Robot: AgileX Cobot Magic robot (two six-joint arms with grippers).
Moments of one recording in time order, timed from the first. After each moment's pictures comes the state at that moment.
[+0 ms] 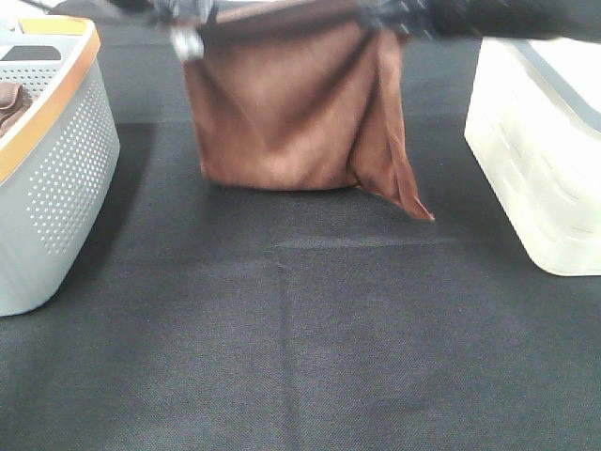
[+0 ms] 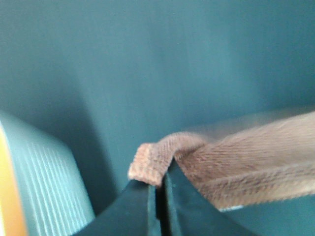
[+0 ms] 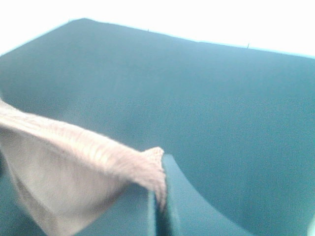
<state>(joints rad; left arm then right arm) -0.39 1.92 -1.64 0.29 0.42 -0.11 0.41 1.66 -1.09 0.19 -0.25 -0.26</state>
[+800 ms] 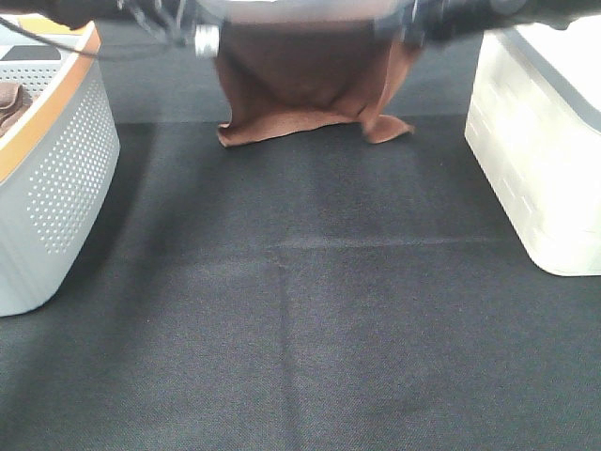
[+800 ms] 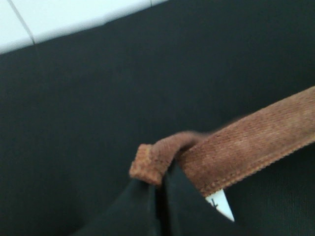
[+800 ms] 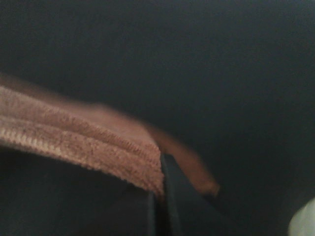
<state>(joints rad) -0.32 2.10 -1.64 0.29 0.07 -0.11 0.25 2.03 -1.50 0.22 0.06 -0.32</state>
